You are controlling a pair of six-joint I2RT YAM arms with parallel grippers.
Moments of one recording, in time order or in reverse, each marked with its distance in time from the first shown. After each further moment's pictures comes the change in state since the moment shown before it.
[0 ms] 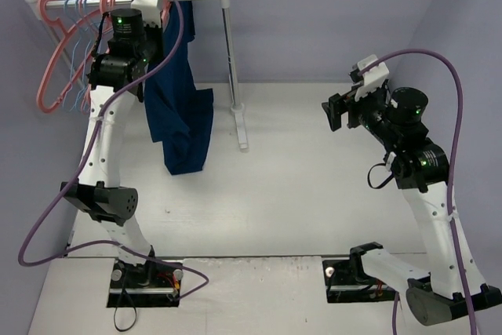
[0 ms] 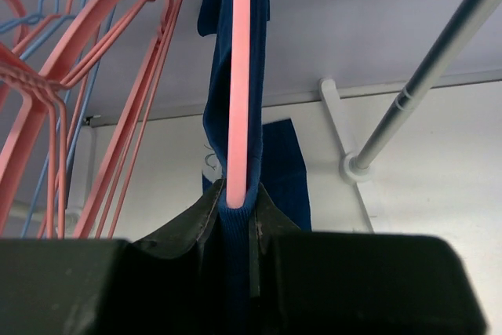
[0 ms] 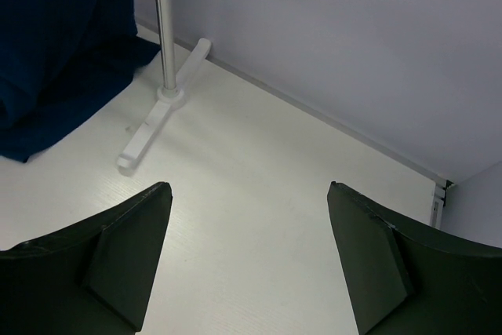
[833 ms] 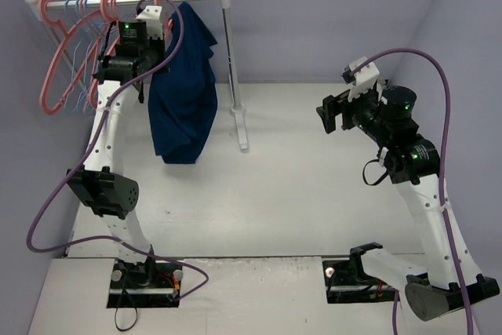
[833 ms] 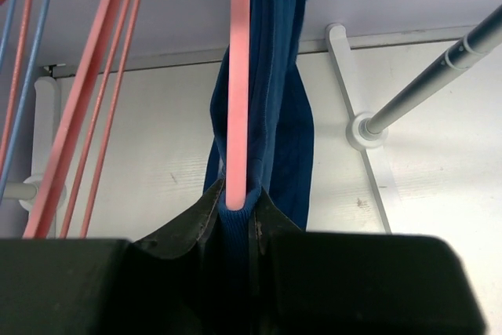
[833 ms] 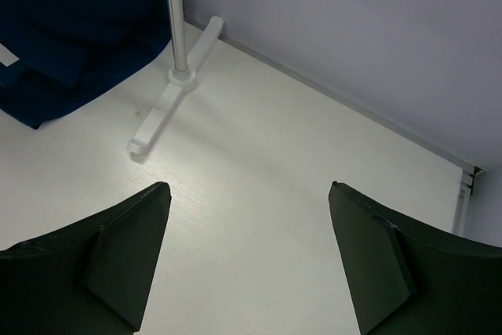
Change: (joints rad) left arm 0.053 0.065 -0.079 -0.008 0.070 -0.035; right arm 0.000 0.022 -0.040 0.000 -0.018 0.023
